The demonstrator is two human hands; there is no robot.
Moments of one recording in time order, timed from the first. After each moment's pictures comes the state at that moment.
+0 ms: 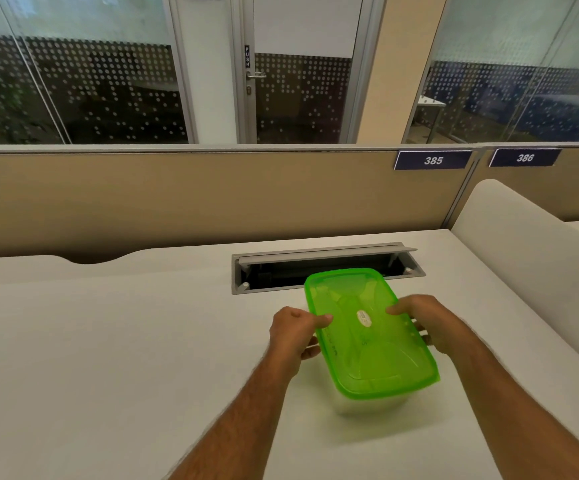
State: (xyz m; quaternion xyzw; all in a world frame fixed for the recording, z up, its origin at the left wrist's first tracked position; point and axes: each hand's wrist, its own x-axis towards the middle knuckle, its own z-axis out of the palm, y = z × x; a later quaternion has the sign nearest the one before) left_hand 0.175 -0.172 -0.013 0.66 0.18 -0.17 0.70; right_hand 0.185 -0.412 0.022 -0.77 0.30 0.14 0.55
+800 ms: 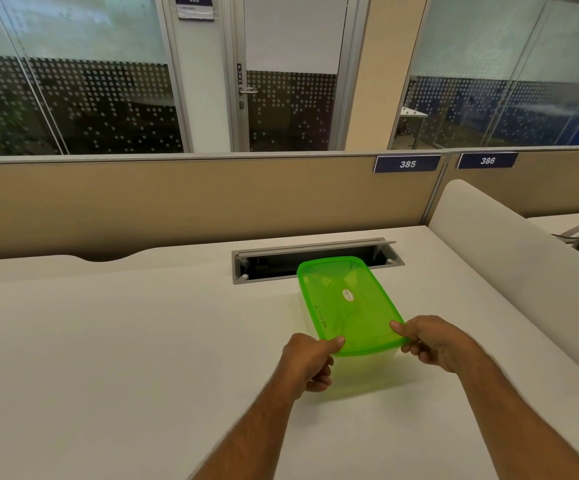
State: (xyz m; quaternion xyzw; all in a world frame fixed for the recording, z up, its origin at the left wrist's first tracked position) left_hand 0.081 -0.179 -0.008 0.74 0.13 -0.27 0.60; right_hand 0.086 -0.428 0.016 -0.74 0.33 0.14 0.57
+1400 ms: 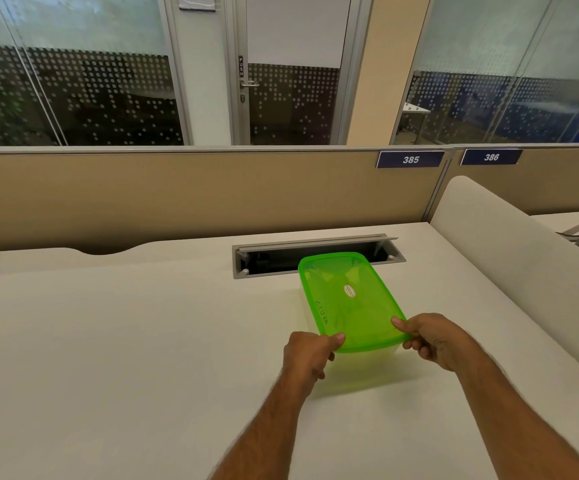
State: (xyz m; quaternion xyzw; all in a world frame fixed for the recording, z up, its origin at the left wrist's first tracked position) left_hand 0.081 -0.186 -0.019 0.77 0.14 -0.20 0.60; right_hand 0.091 -0.426 0.010 -0.73 0.36 0.12 0.56
